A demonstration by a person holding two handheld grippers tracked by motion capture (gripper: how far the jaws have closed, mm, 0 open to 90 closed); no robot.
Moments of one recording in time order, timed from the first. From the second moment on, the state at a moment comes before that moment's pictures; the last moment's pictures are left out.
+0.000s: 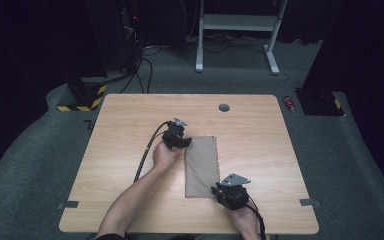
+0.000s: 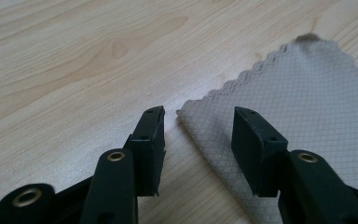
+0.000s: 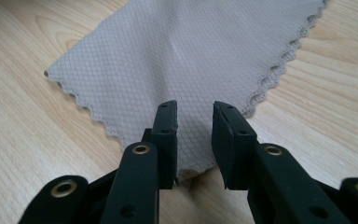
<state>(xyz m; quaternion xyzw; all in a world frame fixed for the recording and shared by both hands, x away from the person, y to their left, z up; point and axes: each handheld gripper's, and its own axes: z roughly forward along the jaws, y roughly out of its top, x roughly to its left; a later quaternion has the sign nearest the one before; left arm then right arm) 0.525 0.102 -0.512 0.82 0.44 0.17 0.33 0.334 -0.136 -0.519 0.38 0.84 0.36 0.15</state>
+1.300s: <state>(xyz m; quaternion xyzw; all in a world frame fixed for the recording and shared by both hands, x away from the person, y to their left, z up) 0.379 0.105 -0.506 0.82 0.42 0.14 0.37 0.354 -0.147 -0.516 0.34 0.86 0.34 0.14</state>
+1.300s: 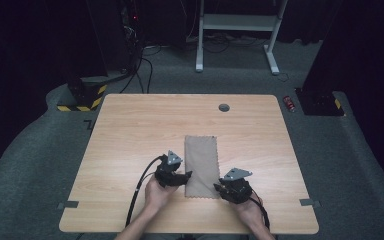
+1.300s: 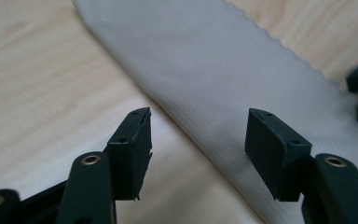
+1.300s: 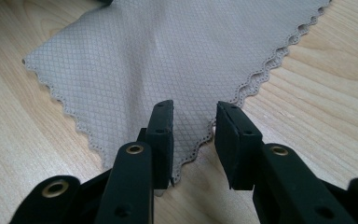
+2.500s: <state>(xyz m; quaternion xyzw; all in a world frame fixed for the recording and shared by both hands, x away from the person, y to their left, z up) 0.360 0.122 -0.513 0.82 0.41 0.16 0.37 0.367 -0.151 -0.513 0.35 0.86 0.34 0.14</state>
